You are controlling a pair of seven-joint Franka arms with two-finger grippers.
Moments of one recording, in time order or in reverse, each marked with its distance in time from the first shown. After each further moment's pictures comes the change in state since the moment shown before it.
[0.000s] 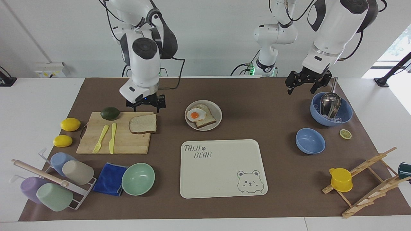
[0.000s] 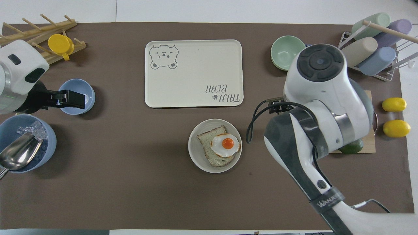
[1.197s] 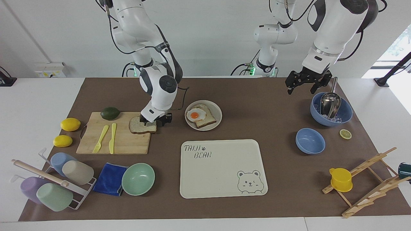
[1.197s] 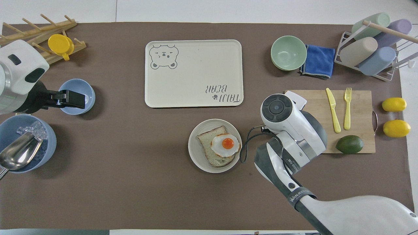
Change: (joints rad) left arm 0.000 0.000 0.000 0.000 0.000 0.000 0.000; right arm -0.011 0.042 0.022 -0.323 -0.137 0.292 0.087
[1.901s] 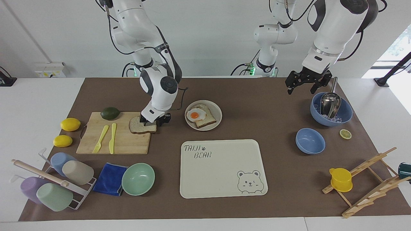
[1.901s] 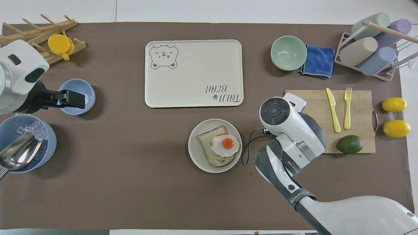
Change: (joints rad) left arm 0.000 0.000 0.000 0.000 0.000 0.000 0.000; right arm 0.000 0.000 0.000 -0.018 -0.044 0.000 0.000
